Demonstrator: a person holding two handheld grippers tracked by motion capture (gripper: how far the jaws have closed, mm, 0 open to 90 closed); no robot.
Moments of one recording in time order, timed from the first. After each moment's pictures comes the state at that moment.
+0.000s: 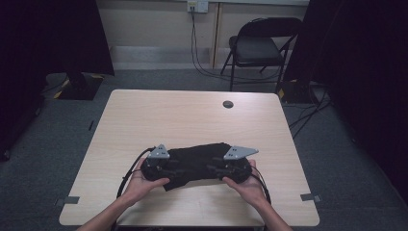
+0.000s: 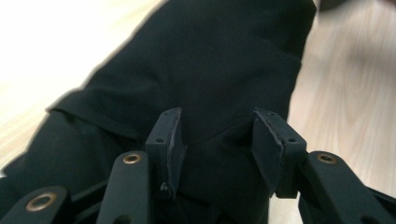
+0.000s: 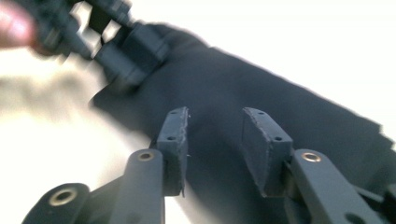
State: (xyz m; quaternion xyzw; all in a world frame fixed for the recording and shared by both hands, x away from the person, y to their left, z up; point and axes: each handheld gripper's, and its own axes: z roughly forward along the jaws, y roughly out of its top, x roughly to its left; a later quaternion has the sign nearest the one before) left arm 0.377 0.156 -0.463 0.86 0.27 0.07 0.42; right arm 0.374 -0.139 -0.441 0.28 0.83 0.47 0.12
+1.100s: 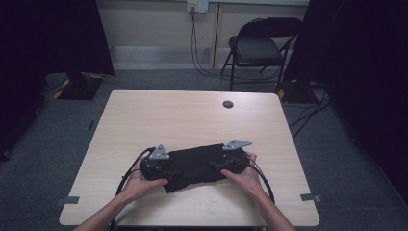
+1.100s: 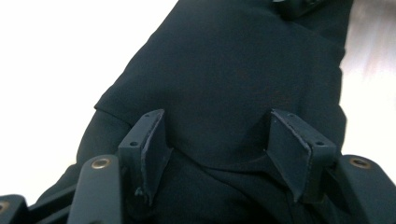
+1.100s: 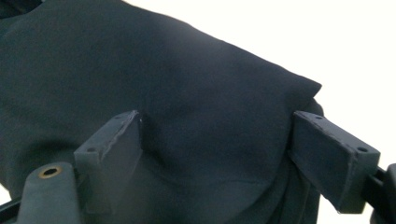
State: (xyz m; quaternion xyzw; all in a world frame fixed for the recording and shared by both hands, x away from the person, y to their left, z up) left arm 0.392 0.165 -0.479 0.87 0.27 0.11 0.39; right arm 0.422 -0.141 -0.489 0.34 0.84 0.39 0.15
